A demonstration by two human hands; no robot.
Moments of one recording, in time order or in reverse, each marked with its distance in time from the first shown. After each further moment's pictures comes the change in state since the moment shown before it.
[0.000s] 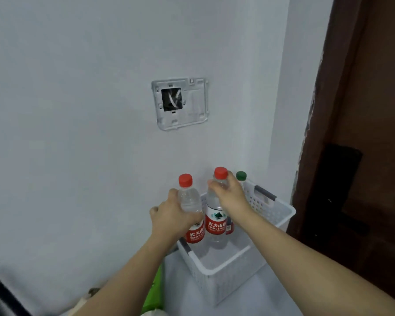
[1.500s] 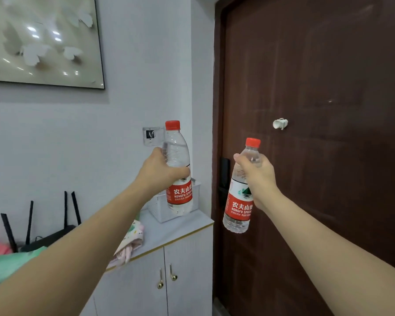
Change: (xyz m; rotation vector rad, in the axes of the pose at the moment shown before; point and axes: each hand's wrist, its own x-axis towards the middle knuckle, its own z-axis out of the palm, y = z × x) left_hand -0.553 0.231 -0.188 -0.475 0.065 0.275; right_hand -0.550 -0.294 -0.285 0.110 0.279 -0.176
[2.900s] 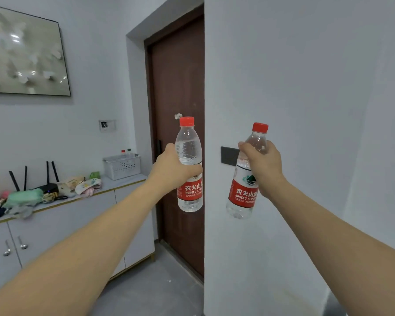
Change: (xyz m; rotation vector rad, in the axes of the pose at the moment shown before) left_hand -0.652 0.370 0.147 0.098 -0.175 0.160; right_hand -0.513 -0.312 -0.503 -0.141 0.209 -0.097
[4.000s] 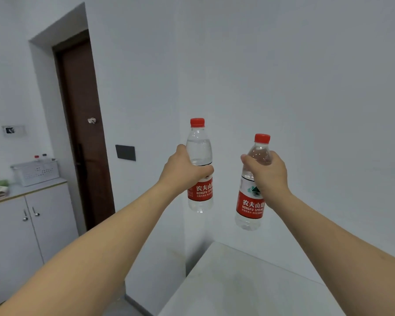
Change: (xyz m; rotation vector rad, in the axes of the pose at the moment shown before) left_hand -0.275 0.377 0.275 -0.152 -0.184 0.122; right_hand -0.161 -0.132 -0.526 -0.177 0.249 -0.077
